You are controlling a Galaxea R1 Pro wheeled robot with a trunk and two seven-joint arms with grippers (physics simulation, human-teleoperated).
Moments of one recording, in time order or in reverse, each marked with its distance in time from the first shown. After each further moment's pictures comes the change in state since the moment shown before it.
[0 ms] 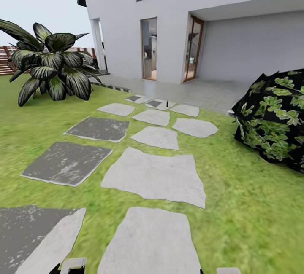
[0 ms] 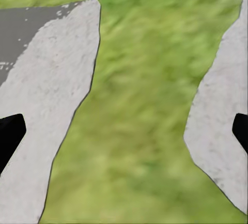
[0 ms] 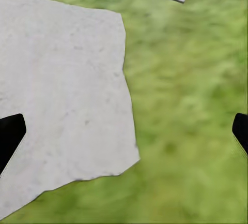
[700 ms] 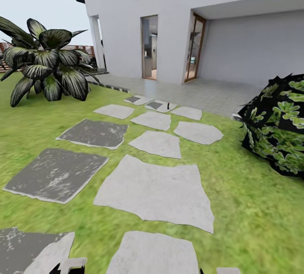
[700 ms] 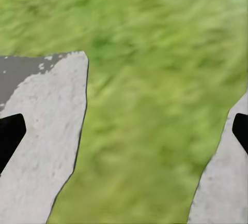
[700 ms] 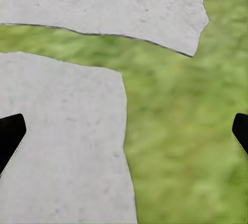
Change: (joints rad) left arm 0.000 0.000 0.000 0.000 0.000 0.000 0.000; right arm 0.000 0.000 0.000 0.000 -0.002 0.000 0.000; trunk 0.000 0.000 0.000
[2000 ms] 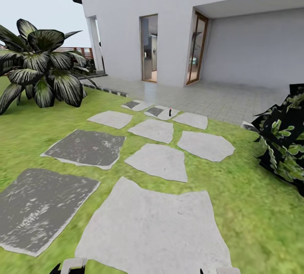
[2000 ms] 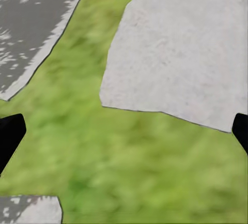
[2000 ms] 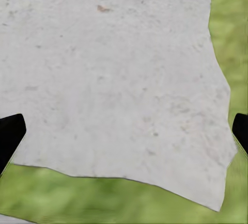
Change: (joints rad) left arm 0.000 -0.001 0.000 0.001 0.000 0.002 0.000; right arm 0.000 0.000 0.000 0.002 0.002 0.000 0.000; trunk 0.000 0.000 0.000
